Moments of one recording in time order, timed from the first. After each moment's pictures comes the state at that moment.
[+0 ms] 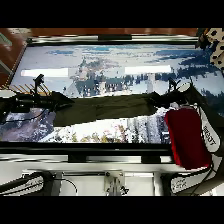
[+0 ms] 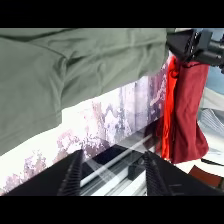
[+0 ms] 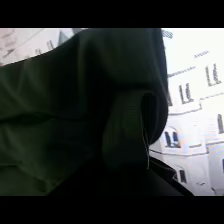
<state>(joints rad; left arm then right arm) 0.15 -1.30 0.97 0.47 -1.27 -1.13 -0.09 -1.69 1.25 -0.92 0.99 1.39</state>
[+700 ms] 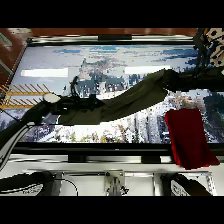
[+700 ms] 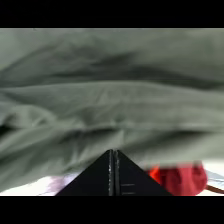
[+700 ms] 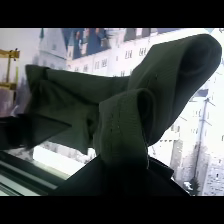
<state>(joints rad) -0.38 -1.42 0.97 0.25 -0.73 -1.17 -0.04 -1.11 1.35 -0.90 1.29 1.48</state>
